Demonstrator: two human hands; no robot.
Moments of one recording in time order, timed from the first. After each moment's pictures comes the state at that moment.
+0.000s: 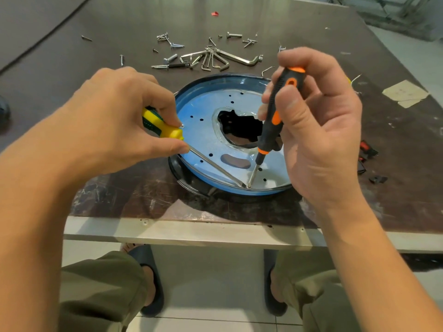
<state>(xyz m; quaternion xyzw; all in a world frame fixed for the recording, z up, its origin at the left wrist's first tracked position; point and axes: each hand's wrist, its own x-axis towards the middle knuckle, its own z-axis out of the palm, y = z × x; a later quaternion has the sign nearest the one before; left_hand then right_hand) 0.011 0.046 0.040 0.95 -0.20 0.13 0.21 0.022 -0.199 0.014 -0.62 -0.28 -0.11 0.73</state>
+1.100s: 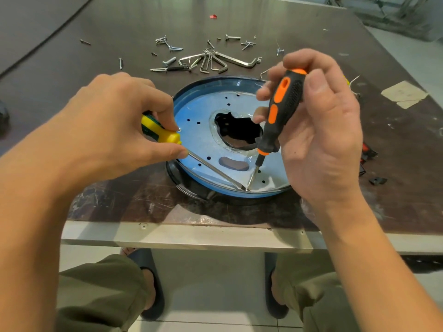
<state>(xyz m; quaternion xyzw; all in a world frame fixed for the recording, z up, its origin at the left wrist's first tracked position) 0.010 0.045 0.039 0.96 -0.16 0.13 0.20 0.023 -0.201 0.017 -0.56 -0.24 -0.07 0.79</state>
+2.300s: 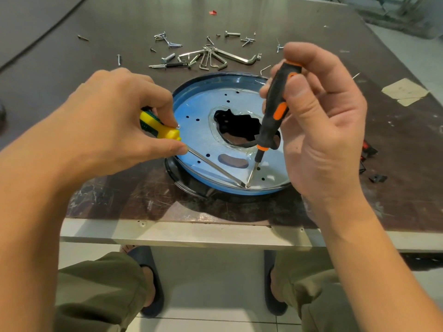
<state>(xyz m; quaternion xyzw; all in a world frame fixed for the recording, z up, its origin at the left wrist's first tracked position) 0.012 0.046 0.039 0.95 -0.18 0.12 0.21 0.024 -0.200 0.015 -0.59 -0.25 -0.13 0.75</state>
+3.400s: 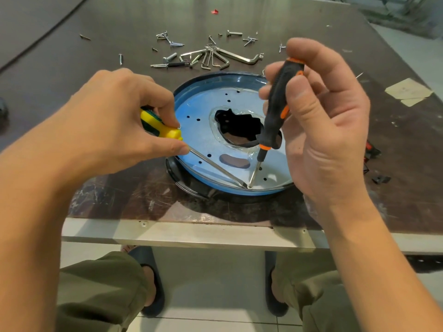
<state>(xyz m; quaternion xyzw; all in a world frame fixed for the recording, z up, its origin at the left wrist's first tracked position) 0.012 0.045 0.039 0.95 -0.16 0.11 0.23 0.024 -0.202 0.014 -0.60 -0.26 -0.11 0.75</state>
